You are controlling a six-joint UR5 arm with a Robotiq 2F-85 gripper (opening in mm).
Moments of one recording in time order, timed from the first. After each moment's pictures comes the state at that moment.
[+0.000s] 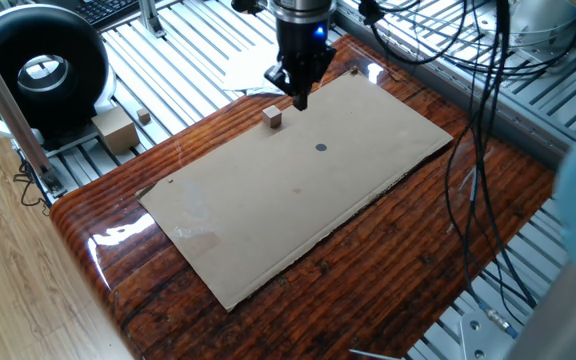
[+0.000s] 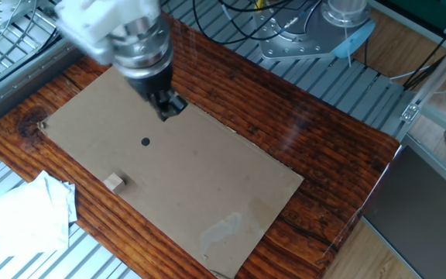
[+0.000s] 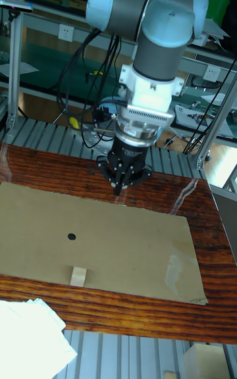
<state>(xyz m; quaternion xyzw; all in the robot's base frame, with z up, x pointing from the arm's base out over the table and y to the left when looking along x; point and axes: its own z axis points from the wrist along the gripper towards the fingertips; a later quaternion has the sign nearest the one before) 0.556 0.013 0.169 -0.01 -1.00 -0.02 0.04</state>
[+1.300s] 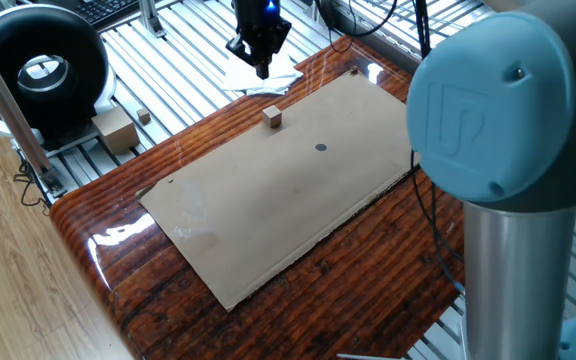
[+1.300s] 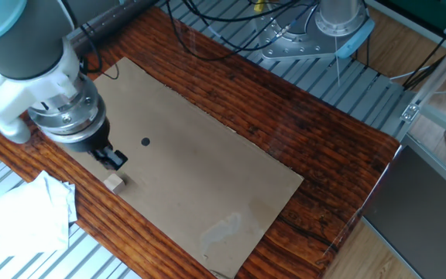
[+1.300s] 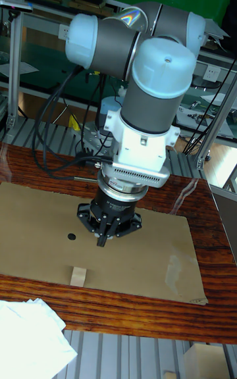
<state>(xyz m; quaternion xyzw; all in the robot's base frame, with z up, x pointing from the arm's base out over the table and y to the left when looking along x) 0.670 -0.007 0.141 -0.01 -1.00 0.00 0.02</state>
